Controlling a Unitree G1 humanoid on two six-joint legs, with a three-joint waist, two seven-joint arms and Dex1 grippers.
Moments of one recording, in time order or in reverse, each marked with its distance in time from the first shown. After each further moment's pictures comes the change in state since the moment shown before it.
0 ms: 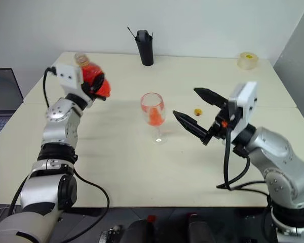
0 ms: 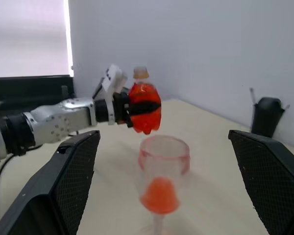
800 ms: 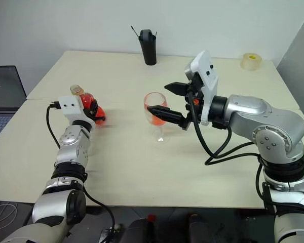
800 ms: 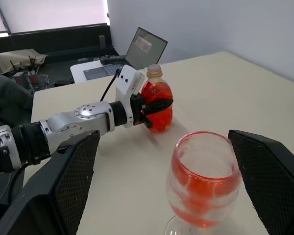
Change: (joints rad) left arm 0.078 -0.105 0.046 0.082 0.008 -0.080 0.215; right arm -0.360 0.001 0.184 0.208 -0.005 0.256 -0.042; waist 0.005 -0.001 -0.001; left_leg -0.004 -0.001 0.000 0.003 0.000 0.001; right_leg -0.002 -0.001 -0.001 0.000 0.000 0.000
